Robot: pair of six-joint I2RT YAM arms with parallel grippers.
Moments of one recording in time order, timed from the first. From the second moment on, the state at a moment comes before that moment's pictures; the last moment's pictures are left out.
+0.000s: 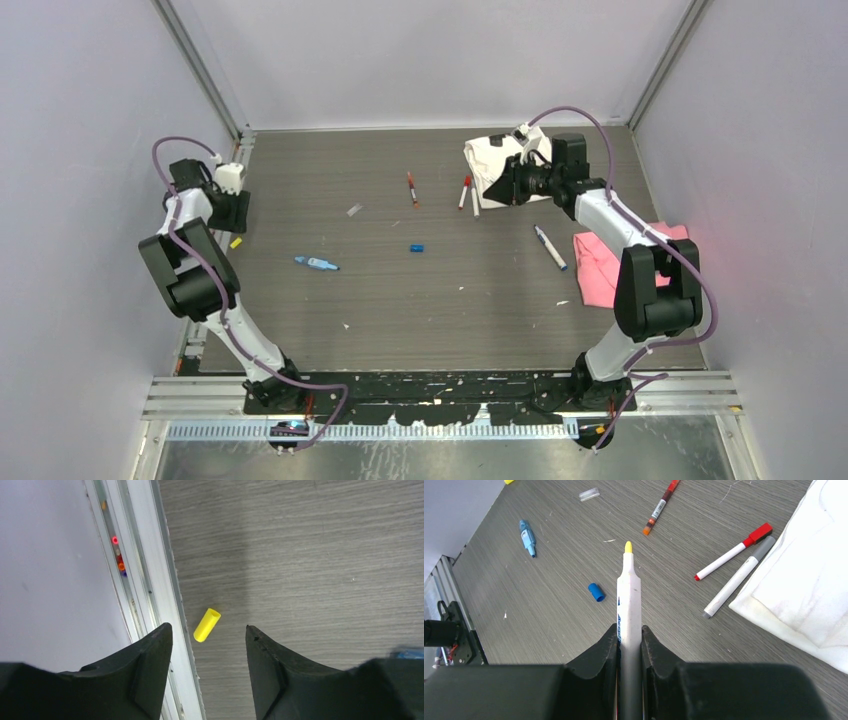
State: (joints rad) left arm 0.48 1.87 1.38 -0.53 0.22 0.61; right arm 0.14 1.64 1.17 -0.11 -0.78 0.04
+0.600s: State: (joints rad) left arm 0.50 2.00 1.46 -0.60 0.26 0.66; right arm 0.14 1.65 1.19 -0.14 -0.78 0.04
